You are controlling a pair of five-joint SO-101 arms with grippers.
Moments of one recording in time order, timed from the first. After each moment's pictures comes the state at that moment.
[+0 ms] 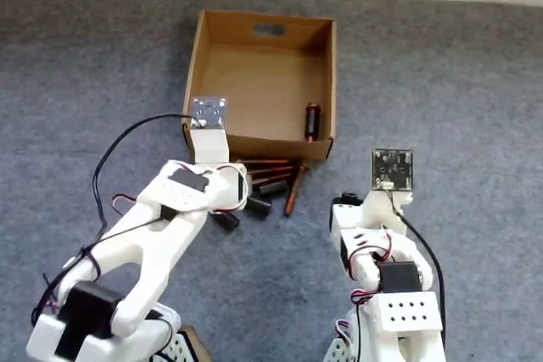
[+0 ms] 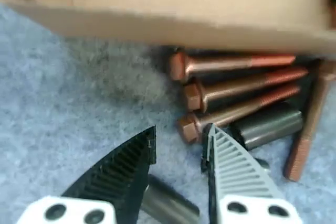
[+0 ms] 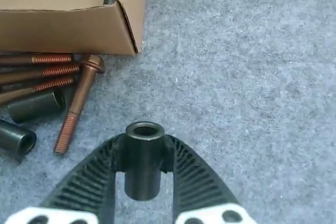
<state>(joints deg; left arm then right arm) 14.7 -13.0 53.1 33.7 21.7 -8.2 -74.7 83.6 43.6 -3.0</state>
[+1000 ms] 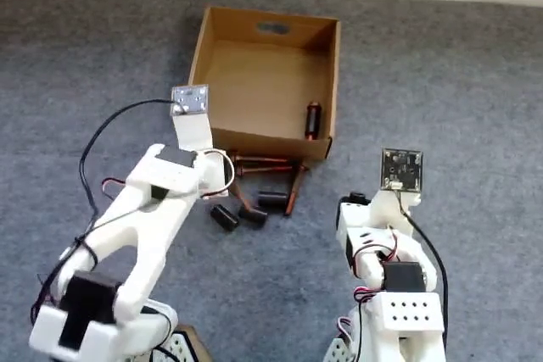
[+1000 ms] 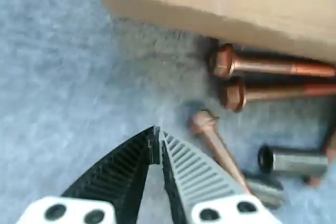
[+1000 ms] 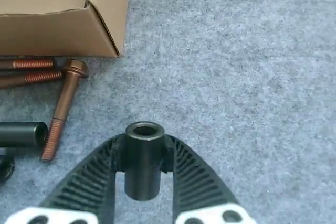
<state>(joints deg) 8.8 -13.1 44.2 48.5 21.5 -5.0 -74.7 83.6 43.6 -3.0</state>
